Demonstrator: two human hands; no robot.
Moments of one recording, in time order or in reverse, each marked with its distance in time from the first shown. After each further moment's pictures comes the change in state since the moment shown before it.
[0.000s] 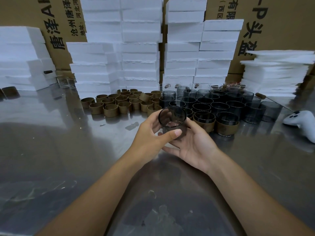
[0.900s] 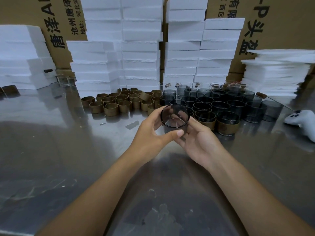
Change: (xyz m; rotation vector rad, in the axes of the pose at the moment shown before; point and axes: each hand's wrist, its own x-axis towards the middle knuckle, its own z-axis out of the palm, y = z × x) left_hand -0.001 0.006 0.000 0.108 -0.023 0.080; right_hand 0.009 -0.002 -0.008 0.088 -0.027 -0.232
